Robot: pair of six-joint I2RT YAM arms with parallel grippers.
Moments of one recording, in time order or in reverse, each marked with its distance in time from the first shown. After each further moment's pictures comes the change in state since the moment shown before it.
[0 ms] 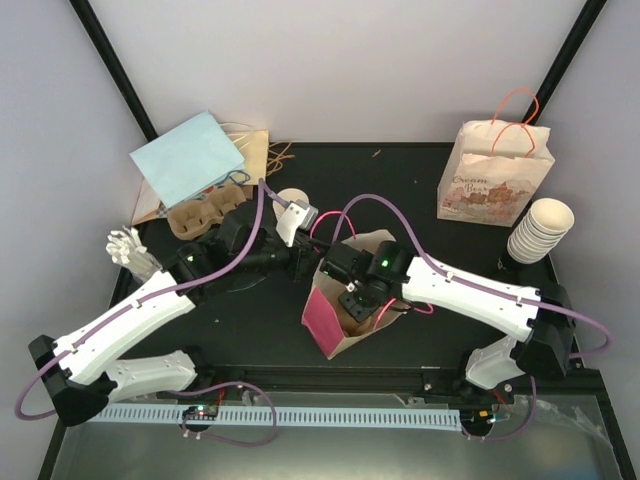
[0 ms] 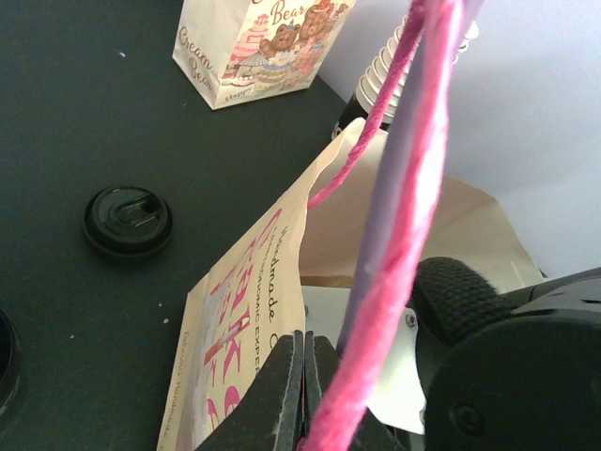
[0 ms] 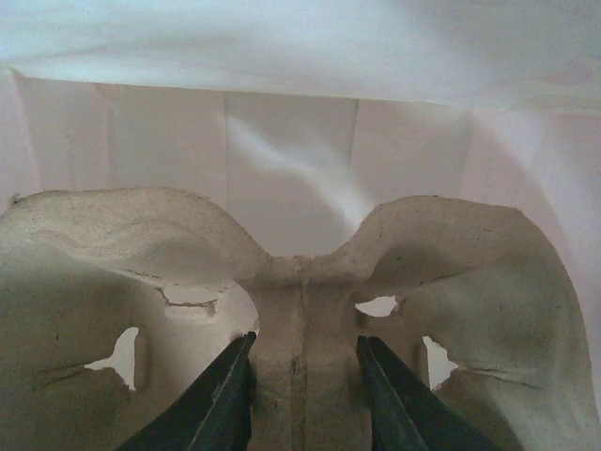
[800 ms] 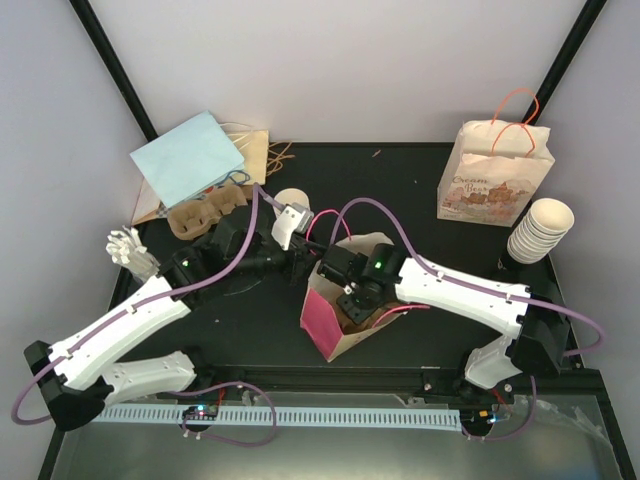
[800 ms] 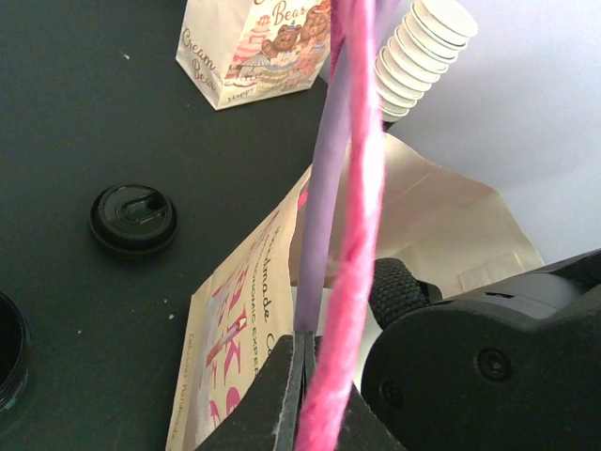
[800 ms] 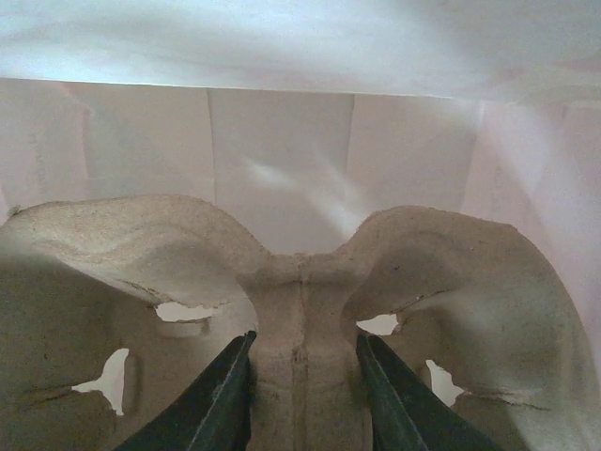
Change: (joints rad) left arm 0.001 -0.035 -0.026 0.001 -0.005 0.007; right arm -0.005 0.031 -0.031 0.032 -0.011 0.002
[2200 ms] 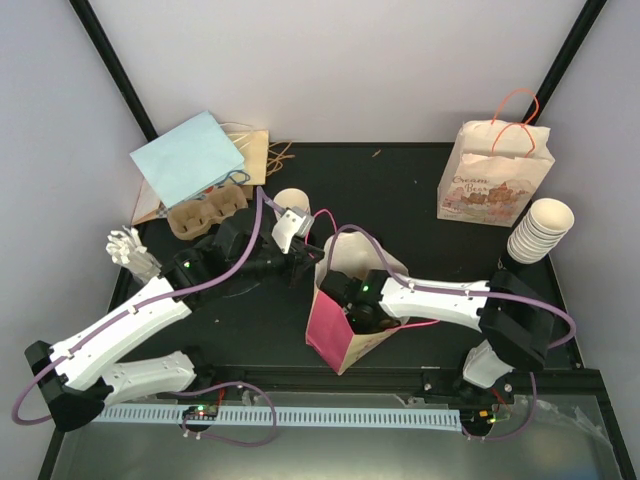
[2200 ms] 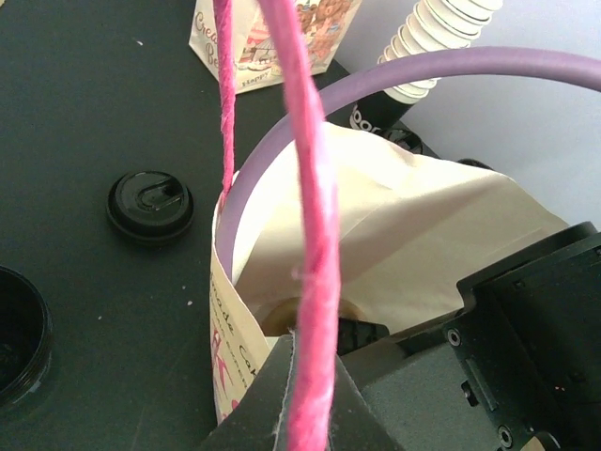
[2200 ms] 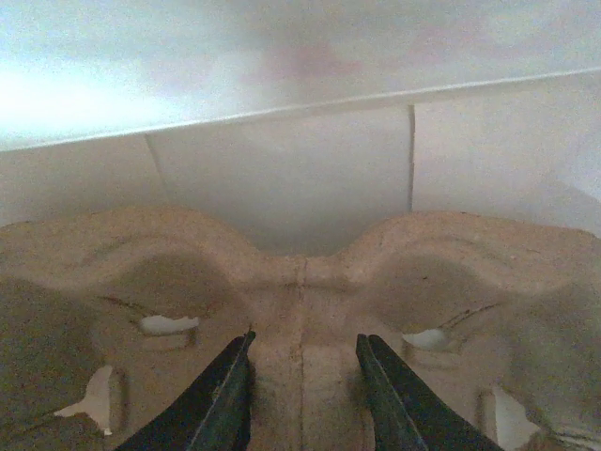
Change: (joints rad) left arm 0.000 -0.008 -0.027 -0.015 -0.019 0.034; right arm 0.013 0.082 -0.304 0.351 -0.081 0.035
